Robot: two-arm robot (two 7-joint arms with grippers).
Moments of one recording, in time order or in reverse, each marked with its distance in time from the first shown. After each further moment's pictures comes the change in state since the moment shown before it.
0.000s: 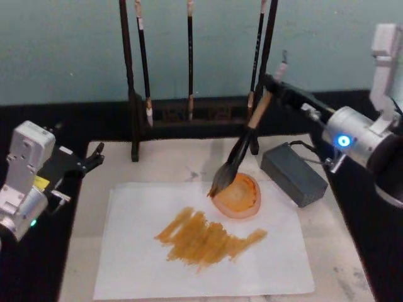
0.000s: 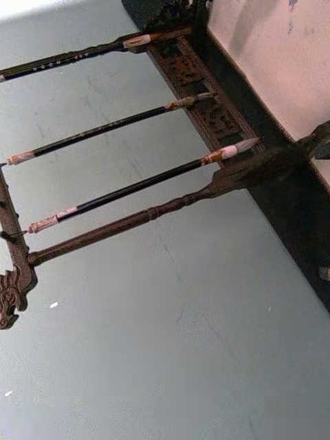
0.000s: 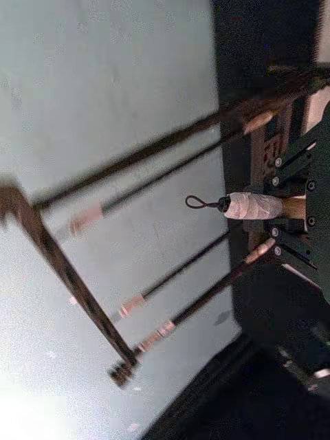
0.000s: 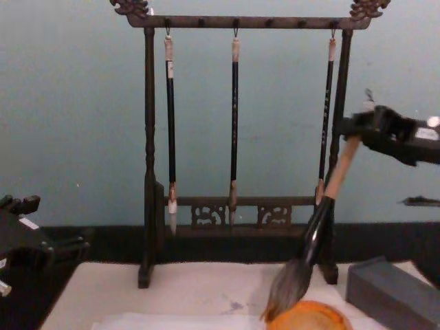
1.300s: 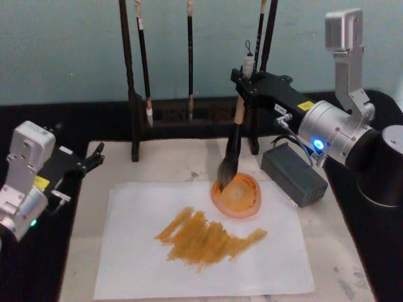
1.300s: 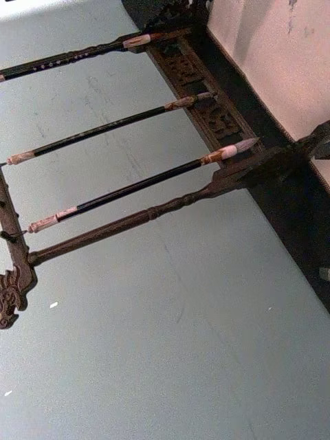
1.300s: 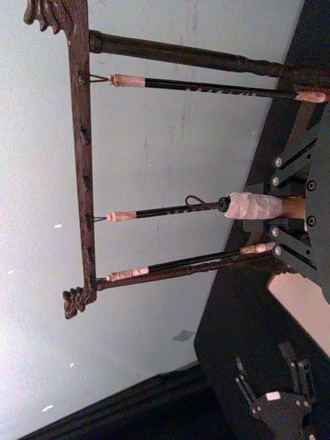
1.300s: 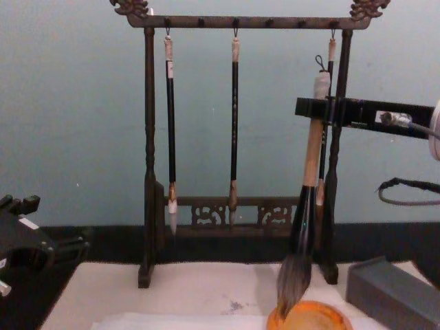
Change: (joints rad) left arm 0.000 0.000 0.000 0.000 0.000 0.000 0.000; right arm 0.036 0.026 -0.120 -0.125 -0.355 -0.065 -0.047
